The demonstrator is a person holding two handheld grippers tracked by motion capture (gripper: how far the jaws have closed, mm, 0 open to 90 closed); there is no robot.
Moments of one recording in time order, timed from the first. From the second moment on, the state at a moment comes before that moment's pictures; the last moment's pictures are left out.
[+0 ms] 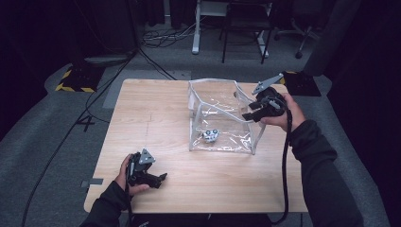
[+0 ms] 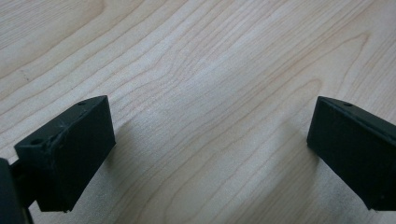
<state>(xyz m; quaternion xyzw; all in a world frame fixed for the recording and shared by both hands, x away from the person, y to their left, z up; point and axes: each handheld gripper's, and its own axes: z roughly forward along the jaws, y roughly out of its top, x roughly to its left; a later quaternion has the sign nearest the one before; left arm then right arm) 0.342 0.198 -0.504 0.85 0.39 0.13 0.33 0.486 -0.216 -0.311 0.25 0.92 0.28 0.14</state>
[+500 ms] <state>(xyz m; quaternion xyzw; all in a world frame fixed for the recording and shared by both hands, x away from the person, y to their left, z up) 0.342 0.198 -0.504 0.85 0.39 0.13 0.33 0.475 -0.218 -0.299 0.24 0.89 0.34 0.18</state>
